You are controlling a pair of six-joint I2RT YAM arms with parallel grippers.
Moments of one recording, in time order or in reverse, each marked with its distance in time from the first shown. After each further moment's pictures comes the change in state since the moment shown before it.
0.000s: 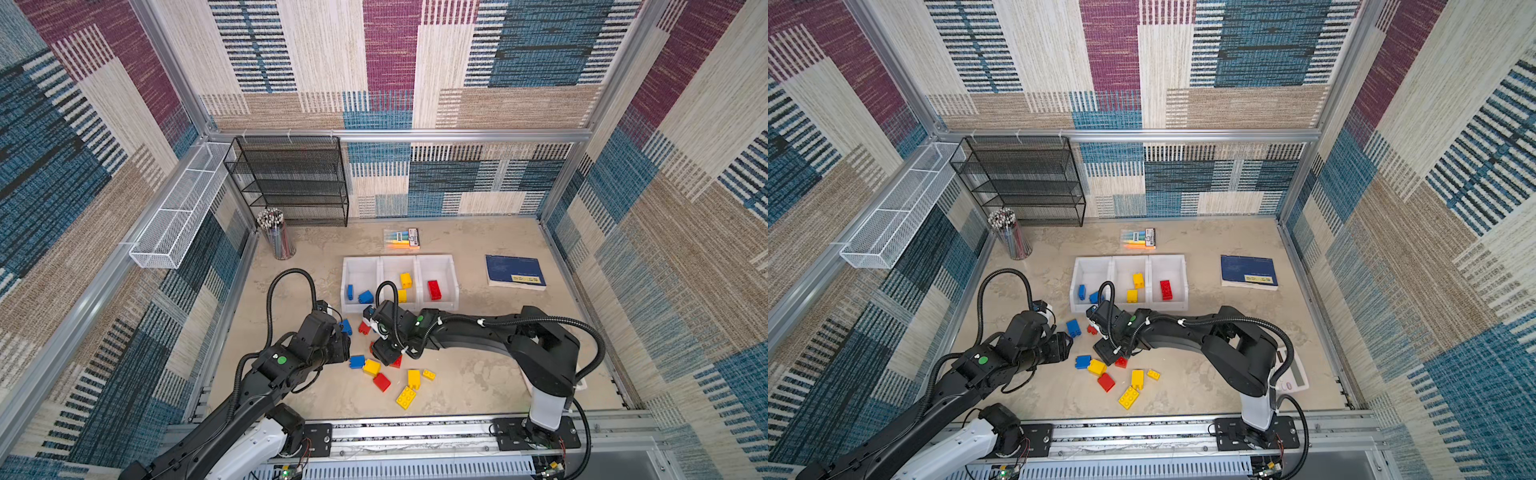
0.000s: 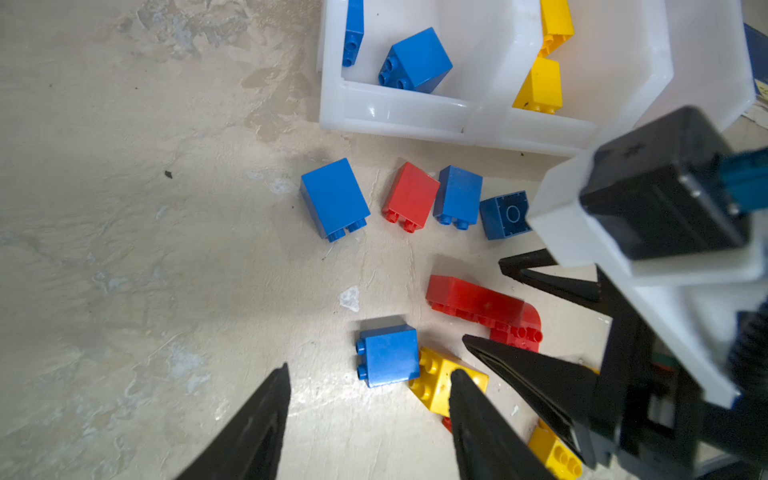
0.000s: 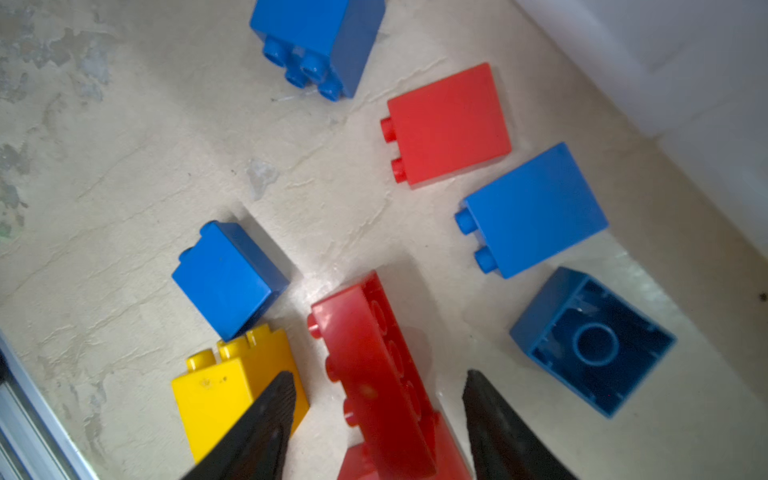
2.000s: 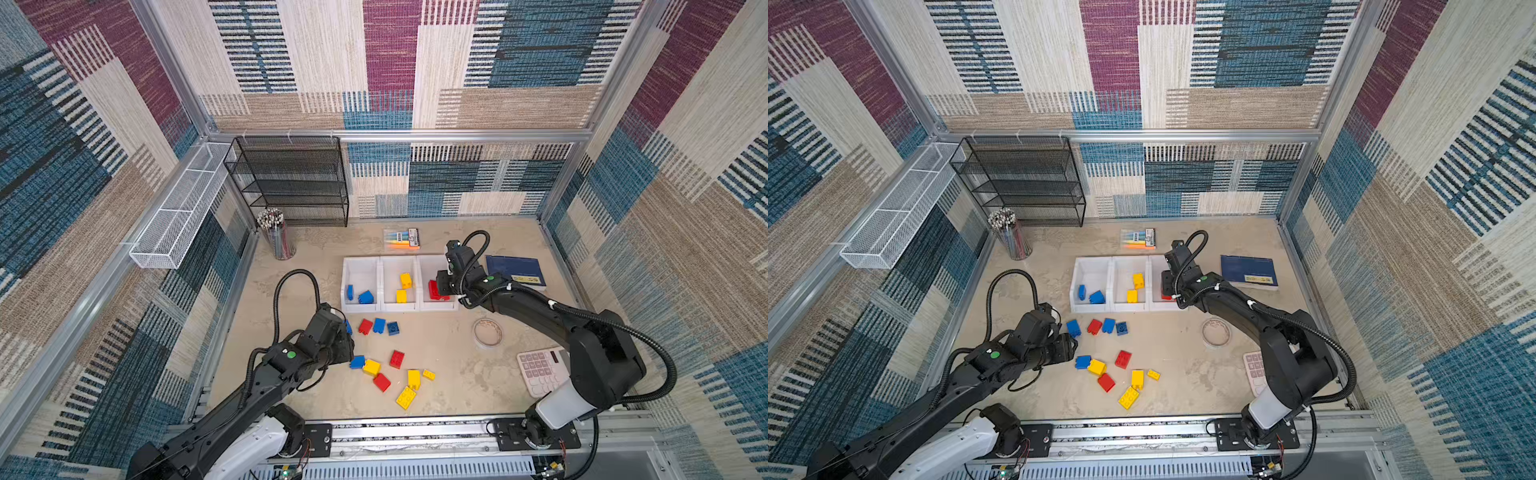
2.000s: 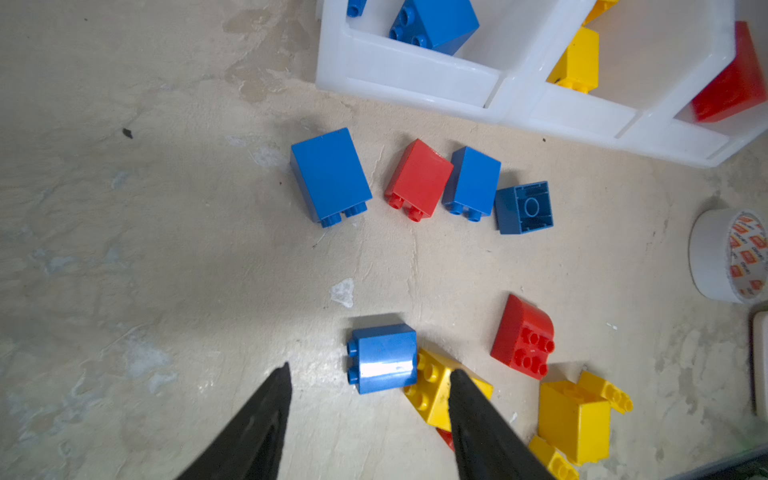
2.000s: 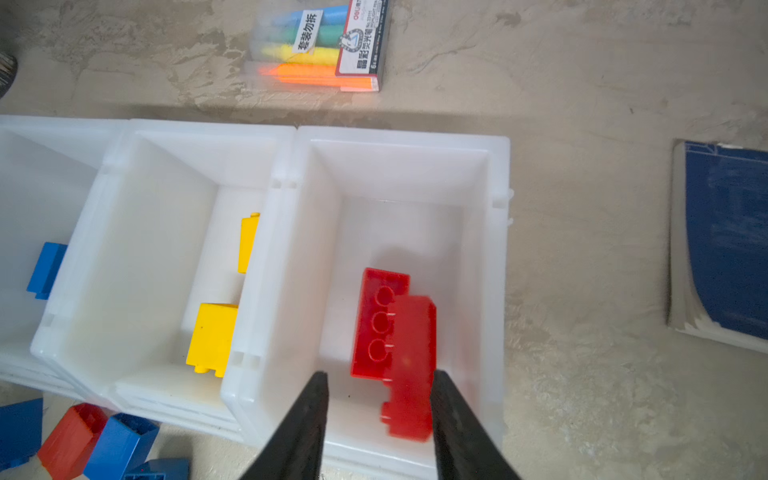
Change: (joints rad) left arm -0.001 0.087 -0.024 0.058 0.045 -0.059; right arm -0.517 -0.285 -0.128 0.125 0.201 0.147
